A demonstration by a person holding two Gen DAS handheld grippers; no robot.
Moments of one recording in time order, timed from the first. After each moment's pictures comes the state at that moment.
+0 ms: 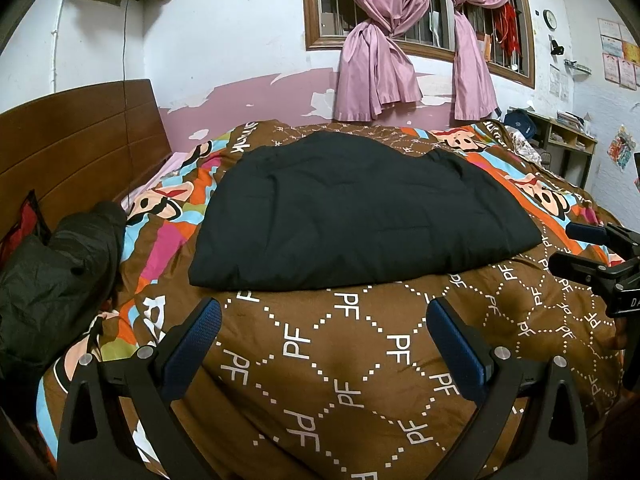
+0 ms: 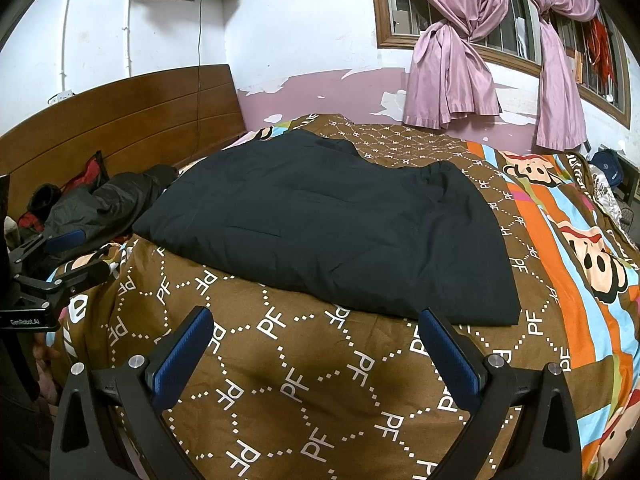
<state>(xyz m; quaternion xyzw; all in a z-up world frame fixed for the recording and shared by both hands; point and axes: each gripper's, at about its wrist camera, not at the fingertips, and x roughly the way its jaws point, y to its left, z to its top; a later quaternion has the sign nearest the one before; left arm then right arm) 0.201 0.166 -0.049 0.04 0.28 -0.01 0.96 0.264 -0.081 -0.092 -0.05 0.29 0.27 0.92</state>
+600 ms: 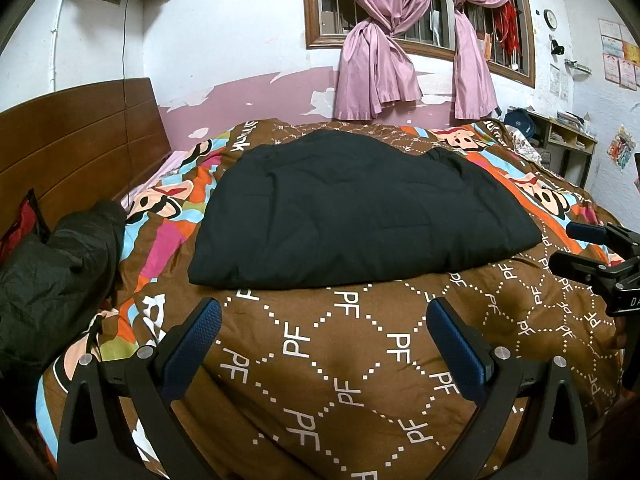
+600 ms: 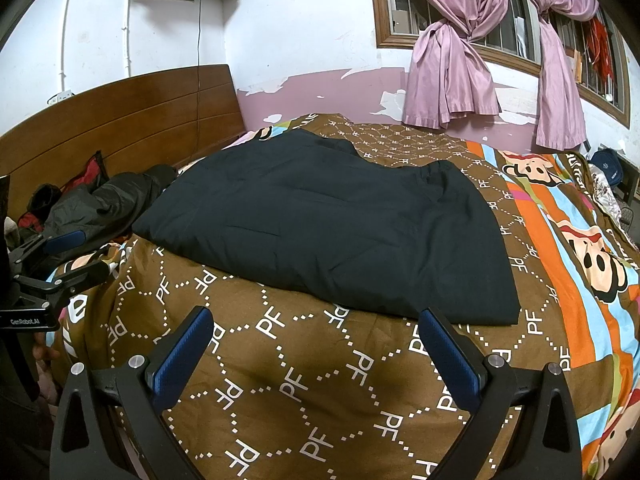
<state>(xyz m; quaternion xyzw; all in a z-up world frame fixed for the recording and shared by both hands) 0.200 0.167 -0.049 0.04 0.28 -0.01 0.96 0.264 -0.082 -0.093 -0.05 0.29 0.27 0.92</state>
